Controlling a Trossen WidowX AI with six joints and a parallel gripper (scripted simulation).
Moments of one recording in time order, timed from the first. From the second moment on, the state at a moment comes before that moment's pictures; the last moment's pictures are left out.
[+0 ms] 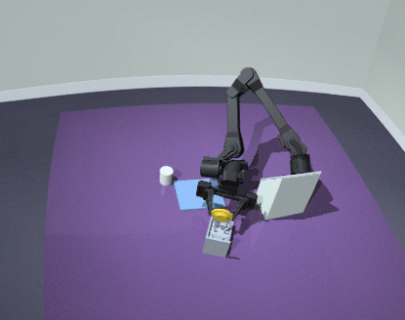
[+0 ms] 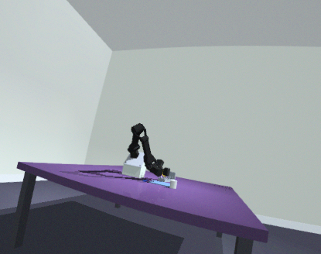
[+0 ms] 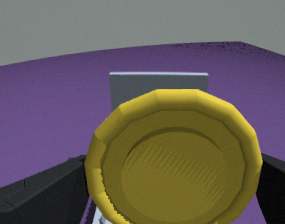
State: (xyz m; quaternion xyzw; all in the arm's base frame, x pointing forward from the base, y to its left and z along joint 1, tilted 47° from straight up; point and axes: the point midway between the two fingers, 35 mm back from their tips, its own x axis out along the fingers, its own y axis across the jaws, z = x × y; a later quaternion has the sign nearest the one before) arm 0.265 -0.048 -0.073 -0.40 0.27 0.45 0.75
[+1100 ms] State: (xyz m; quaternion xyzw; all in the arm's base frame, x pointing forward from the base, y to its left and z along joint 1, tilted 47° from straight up) arm 0.260 -0.056 -0.095 -0.39 0.27 0.45 0.75
